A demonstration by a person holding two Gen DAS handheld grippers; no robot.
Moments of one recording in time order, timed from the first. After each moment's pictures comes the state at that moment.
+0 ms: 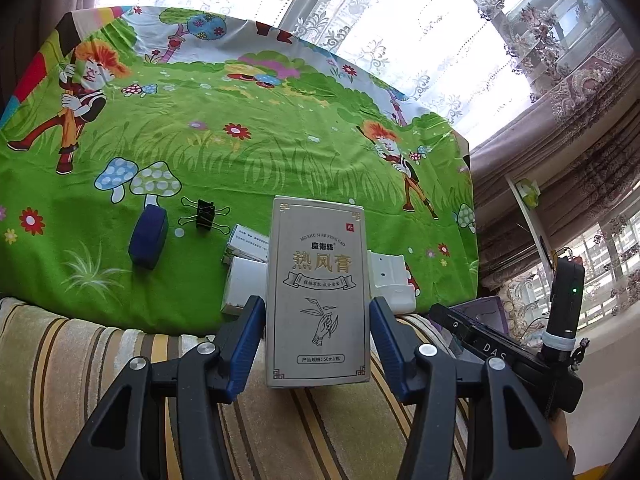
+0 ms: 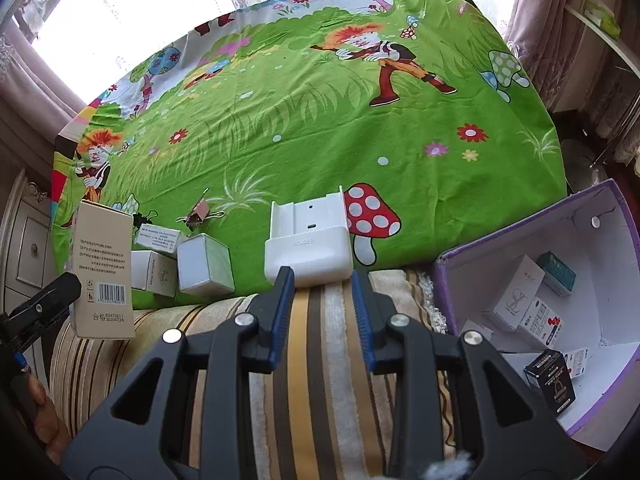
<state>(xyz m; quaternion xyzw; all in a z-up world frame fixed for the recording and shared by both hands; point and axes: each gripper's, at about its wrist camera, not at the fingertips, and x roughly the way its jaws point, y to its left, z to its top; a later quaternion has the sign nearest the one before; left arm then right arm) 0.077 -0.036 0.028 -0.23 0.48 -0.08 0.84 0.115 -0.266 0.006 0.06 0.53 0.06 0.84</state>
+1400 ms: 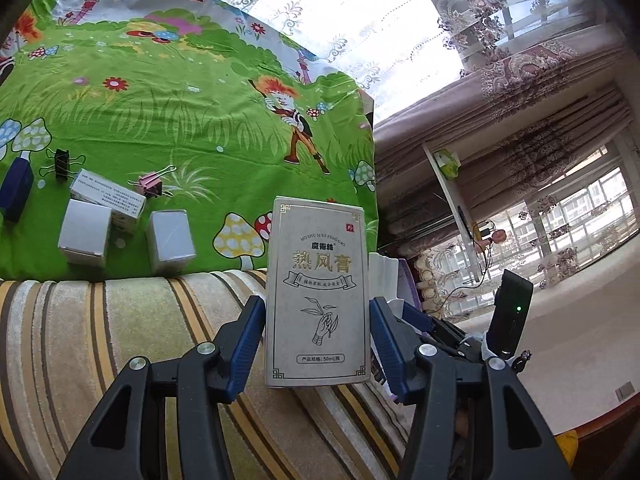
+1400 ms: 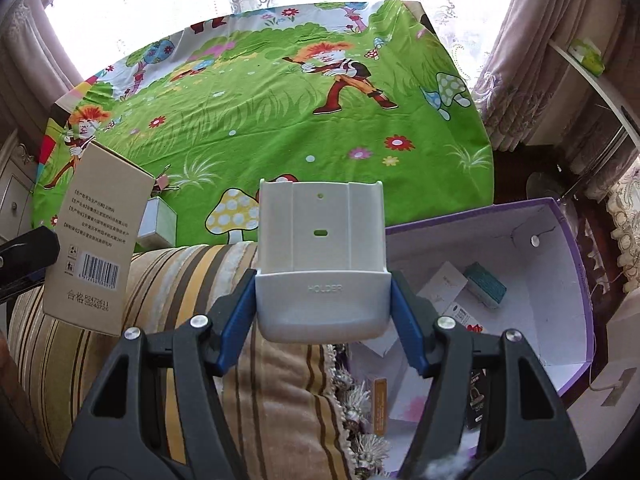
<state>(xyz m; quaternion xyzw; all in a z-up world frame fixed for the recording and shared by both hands) 0.067 -0.124 0.038 -0.29 0.49 -0.24 0.79 0.064 -0.339 0.027 0.00 0.50 0.03 0.87</state>
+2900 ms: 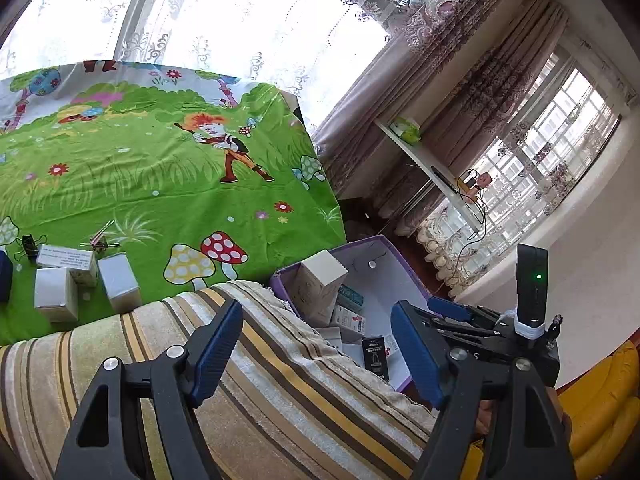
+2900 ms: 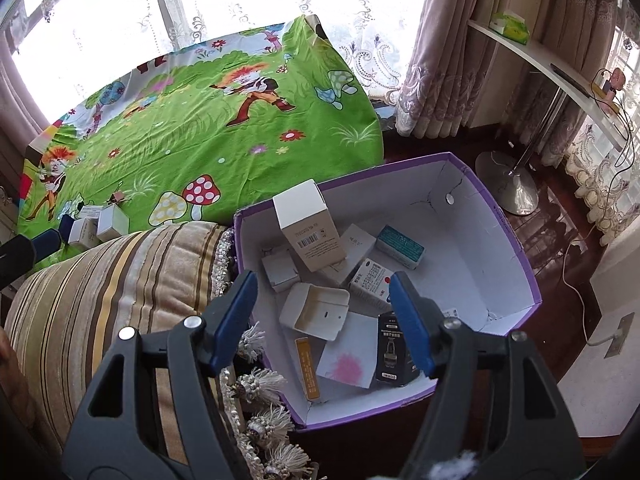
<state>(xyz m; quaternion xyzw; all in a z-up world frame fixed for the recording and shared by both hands) 0.031 -0.179 0.070 -0.15 0.42 -0.29 0.85 0.003 -0.407 0.050 0.03 0.47 -0.04 0.88</state>
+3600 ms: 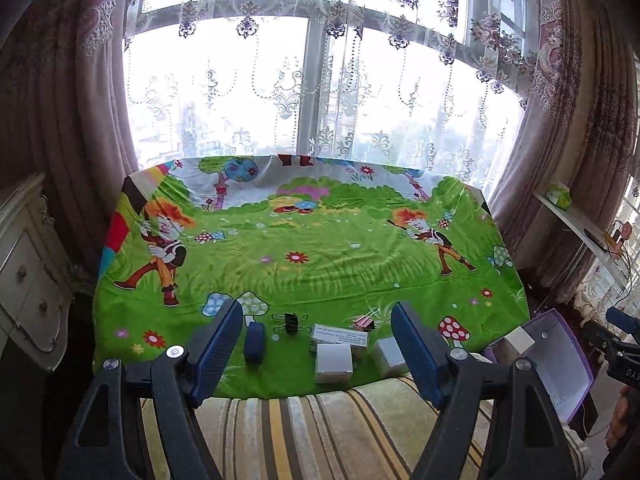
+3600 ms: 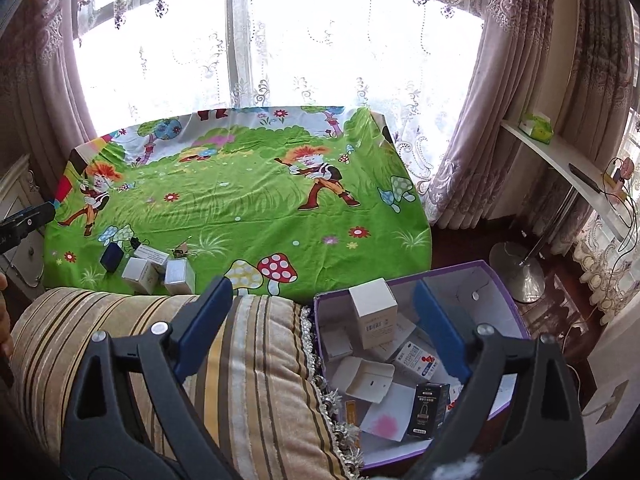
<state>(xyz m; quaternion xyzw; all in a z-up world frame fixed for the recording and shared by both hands) 0.016 -0.027 0.120 -0.05 0.31 0.02 0.95 0.000 -0.313 0.117 -0.03 0.33 0.01 0.94</state>
